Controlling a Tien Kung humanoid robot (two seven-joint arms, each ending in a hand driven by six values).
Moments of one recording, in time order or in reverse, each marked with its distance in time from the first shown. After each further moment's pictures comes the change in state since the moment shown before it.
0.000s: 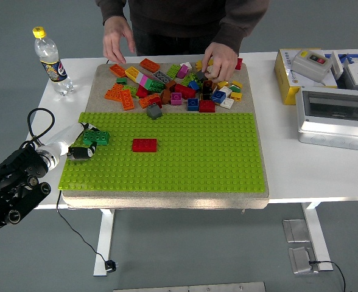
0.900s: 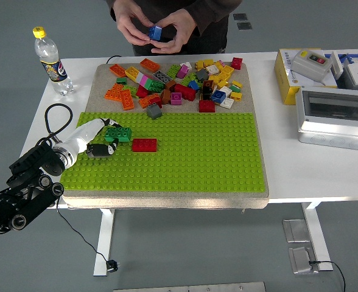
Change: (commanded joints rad) left arm 0.042 0.003 -0.046 -0.222 0.016 -0.024 0.091; right arm -0.002 -0.006 -0.005 0.001 0.006 -0.001 0.003
